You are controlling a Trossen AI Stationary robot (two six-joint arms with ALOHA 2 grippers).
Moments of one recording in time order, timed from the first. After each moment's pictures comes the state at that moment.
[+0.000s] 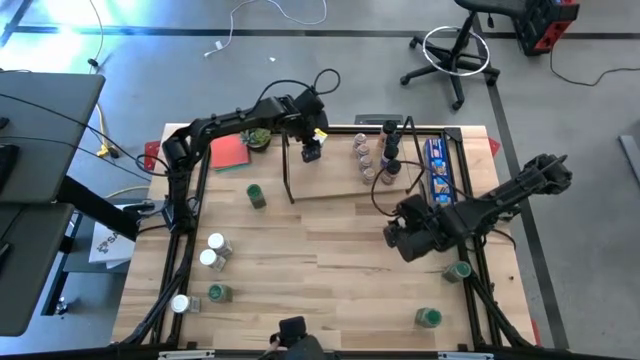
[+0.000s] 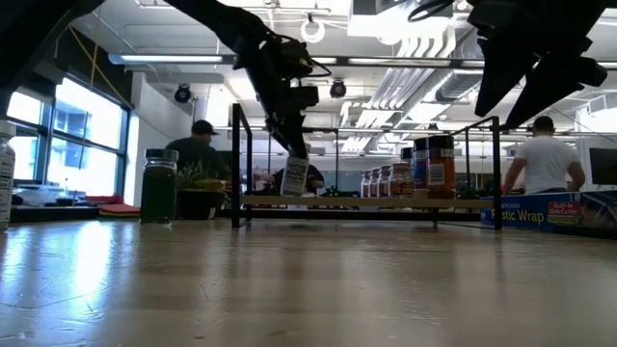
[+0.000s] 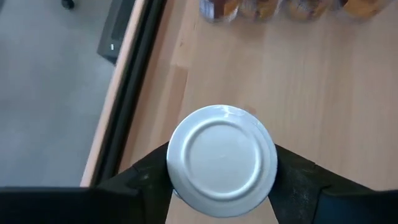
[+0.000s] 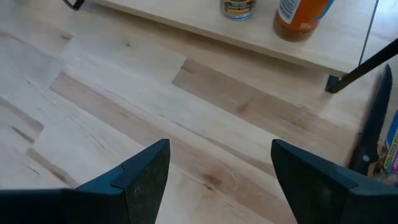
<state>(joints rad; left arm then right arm) 0.56 1.97 1.70 -0.76 0.04 0.34 0.45 1.31 0.96 -1.05 0.59 1.48</state>
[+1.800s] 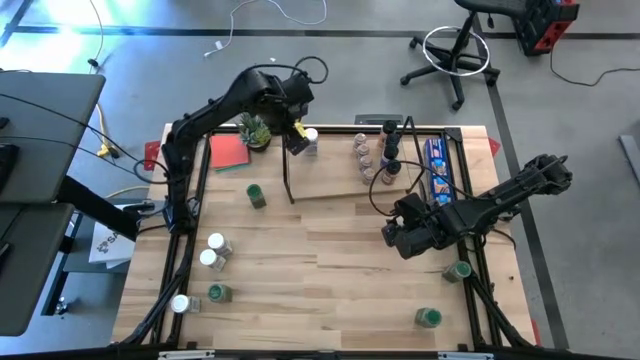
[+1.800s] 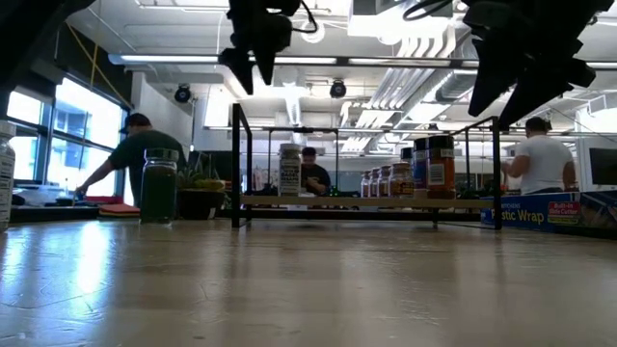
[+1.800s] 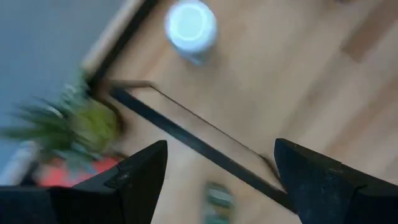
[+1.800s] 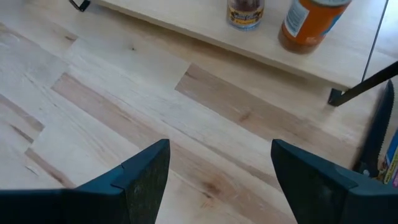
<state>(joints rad) 0.49 1.95 2.22 -1.58 -0.08 -0.19 0.42 1.31 0.96 -1.02 0.60 1.40</state>
